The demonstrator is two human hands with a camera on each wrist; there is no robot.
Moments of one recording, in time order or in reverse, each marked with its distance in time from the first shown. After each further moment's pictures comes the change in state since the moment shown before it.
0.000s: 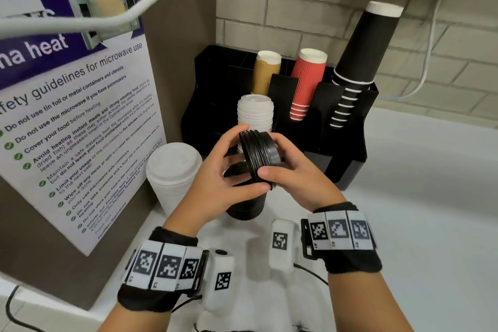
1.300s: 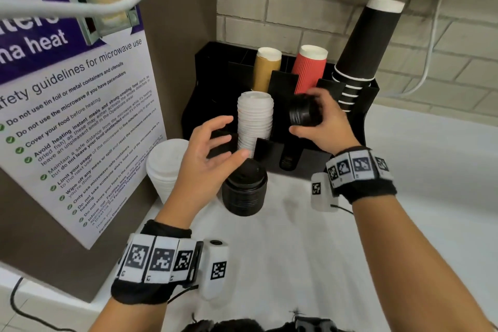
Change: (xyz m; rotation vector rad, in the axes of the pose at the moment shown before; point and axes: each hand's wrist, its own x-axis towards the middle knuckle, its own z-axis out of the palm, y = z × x) left_hand 0.003 0.009 -0.006 0.127 0.252 0.037; right_hand 0.049 -0.014 -0.089 -0.773 0.455 -0.112
